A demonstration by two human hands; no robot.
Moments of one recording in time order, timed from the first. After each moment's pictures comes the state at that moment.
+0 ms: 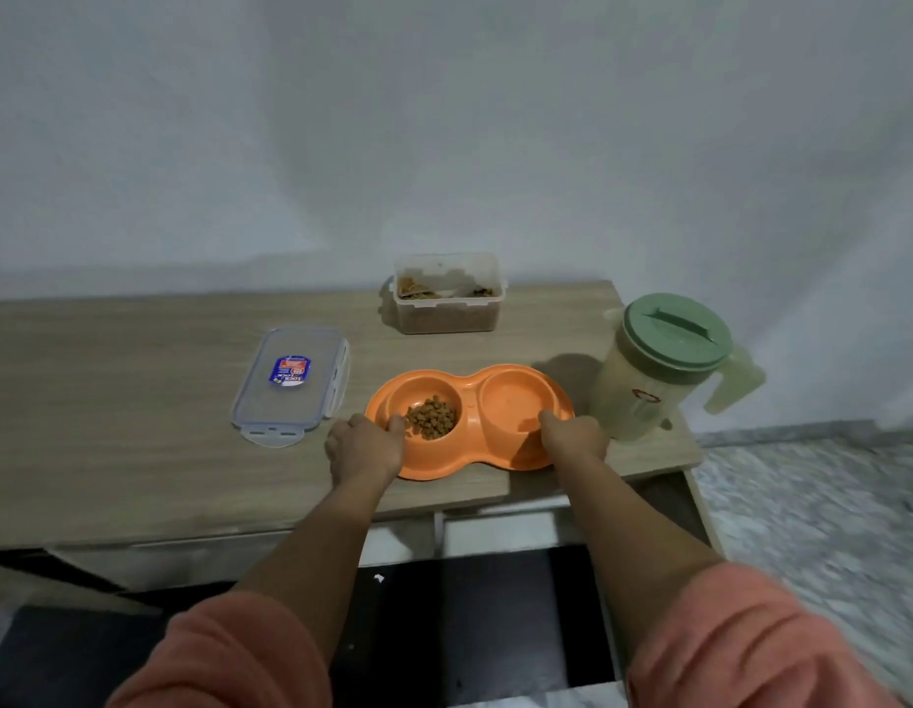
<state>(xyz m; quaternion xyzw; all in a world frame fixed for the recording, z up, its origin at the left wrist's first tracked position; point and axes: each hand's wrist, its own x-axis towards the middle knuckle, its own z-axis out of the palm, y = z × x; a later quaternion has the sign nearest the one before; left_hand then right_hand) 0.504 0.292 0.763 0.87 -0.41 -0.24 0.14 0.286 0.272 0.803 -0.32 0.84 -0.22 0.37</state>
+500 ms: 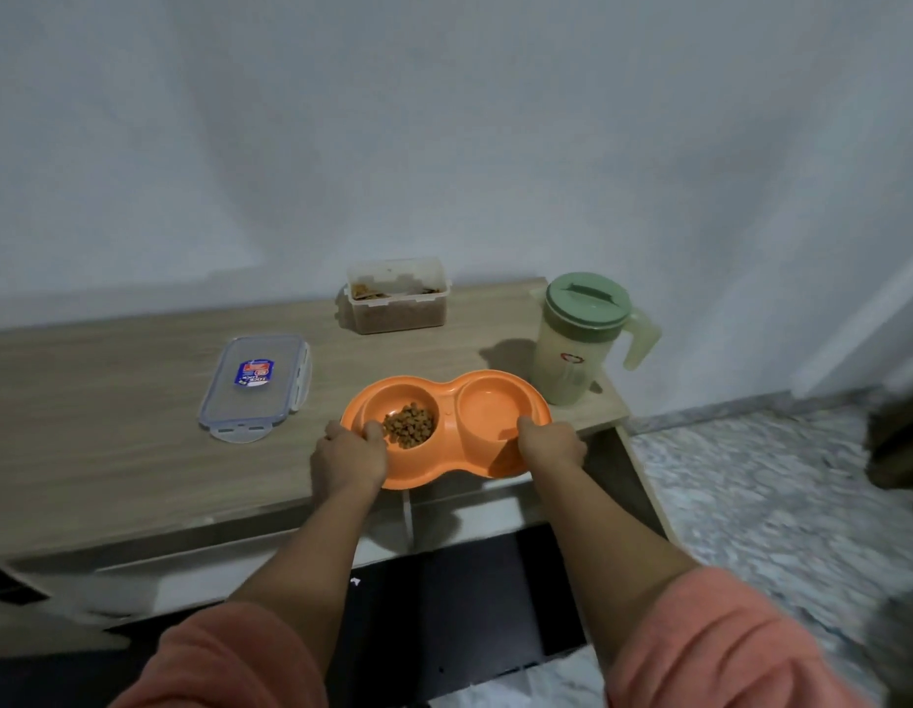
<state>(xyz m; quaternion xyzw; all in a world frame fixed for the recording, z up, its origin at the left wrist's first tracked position) 0.471 0.347 0.781 0.85 -0.40 -0.26 0.22 0.266 0.349 0.821 -0.28 0.85 -0.26 0.36</state>
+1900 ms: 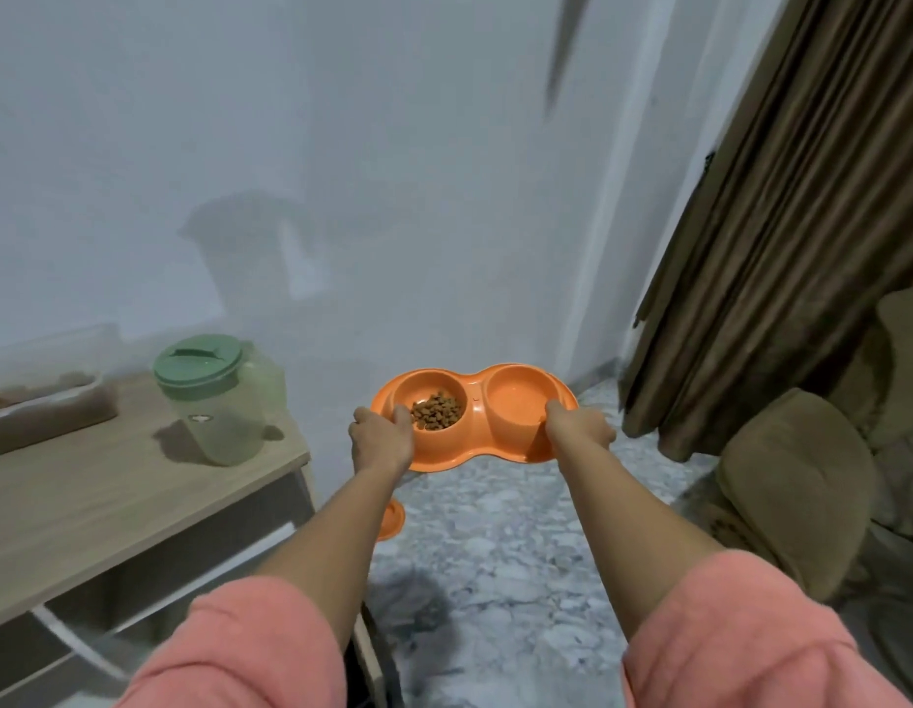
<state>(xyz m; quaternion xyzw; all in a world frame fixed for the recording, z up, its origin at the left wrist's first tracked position) 0.018 0.416 0.880 0.68 -0.57 -0.38 0.28 -0.157 0.499 0.920 -0.08 0.86 -0.43 0.26</state>
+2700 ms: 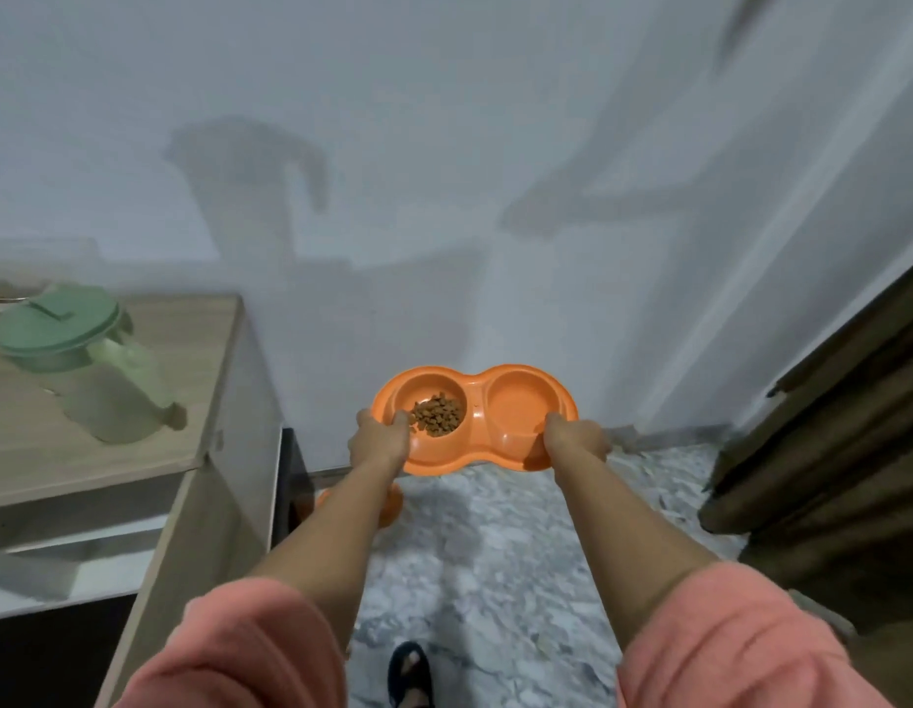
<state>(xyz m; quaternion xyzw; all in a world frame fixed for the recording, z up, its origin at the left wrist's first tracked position) -0.161 0.289 0.823 0.76 -0.37 -0.43 0.31 -0.359 0.288 0.850 -0.23 0.85 -0.32 0.34</state>
